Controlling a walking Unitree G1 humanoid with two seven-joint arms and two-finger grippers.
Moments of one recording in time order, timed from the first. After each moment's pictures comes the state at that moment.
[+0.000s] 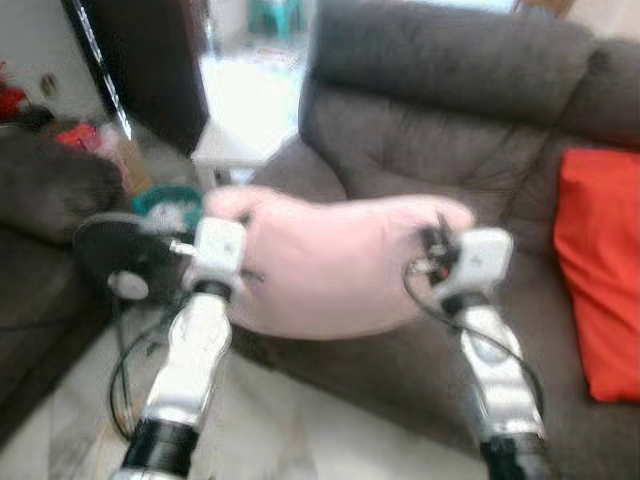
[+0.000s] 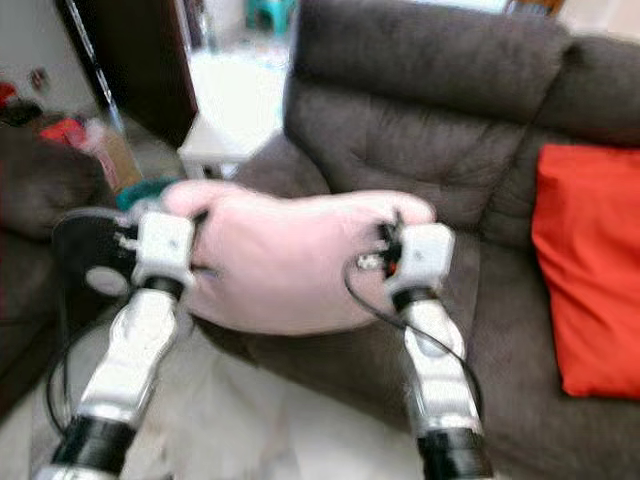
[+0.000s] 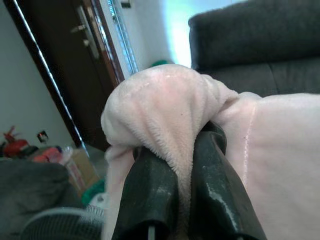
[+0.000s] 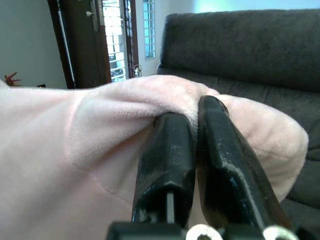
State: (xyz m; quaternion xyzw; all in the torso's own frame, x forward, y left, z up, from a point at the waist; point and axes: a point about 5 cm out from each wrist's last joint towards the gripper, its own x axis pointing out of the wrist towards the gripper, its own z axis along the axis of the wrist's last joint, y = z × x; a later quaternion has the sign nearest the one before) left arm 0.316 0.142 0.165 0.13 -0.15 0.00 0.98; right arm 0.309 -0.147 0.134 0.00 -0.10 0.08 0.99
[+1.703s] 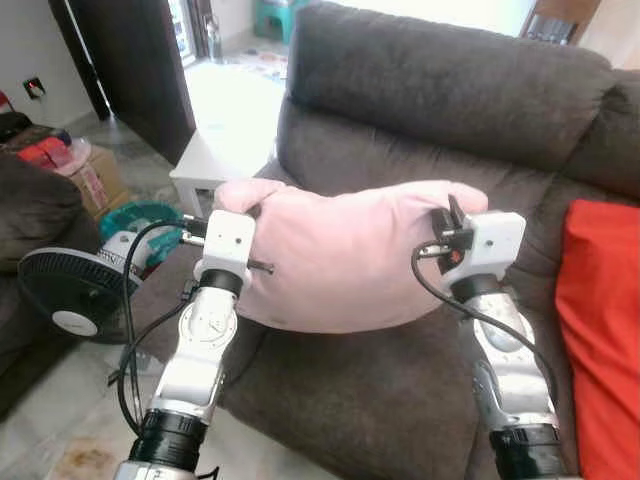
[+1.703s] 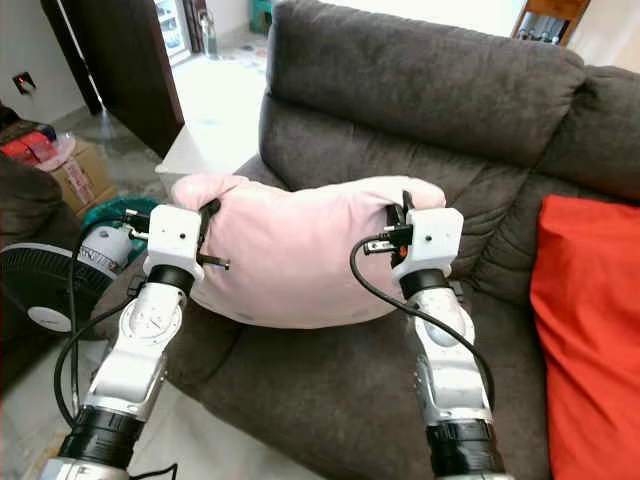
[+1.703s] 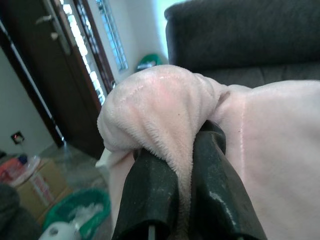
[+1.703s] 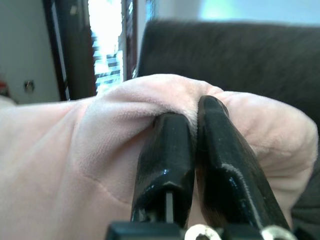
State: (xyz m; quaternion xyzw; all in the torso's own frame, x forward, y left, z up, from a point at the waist) left arm 0.317 0.133 0.162 0.13 -0.13 -0.04 0.98; right arm 0.315 -0.148 0.157 -0.02 -0.11 0.08 0.99
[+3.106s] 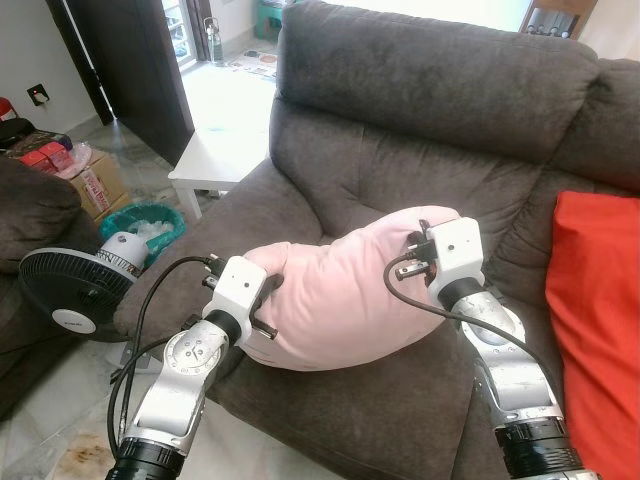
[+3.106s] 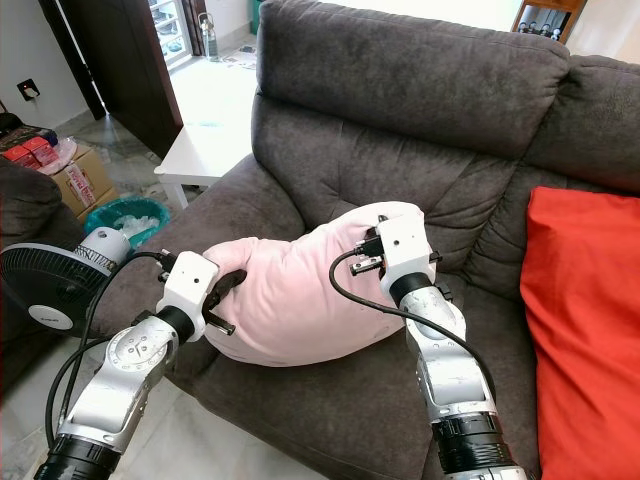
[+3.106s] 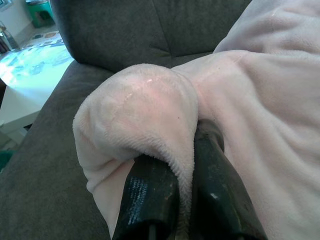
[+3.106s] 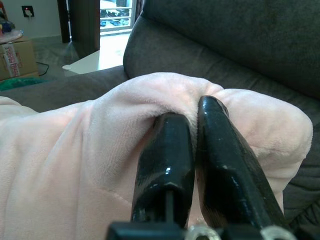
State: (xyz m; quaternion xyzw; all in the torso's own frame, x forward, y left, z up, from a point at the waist) left arm 0.296 0.129 0.115 0.13 0.03 -0.22 0.97; right arm 0.318 -0.150 0.137 -0.11 0.00 0.12 0.99
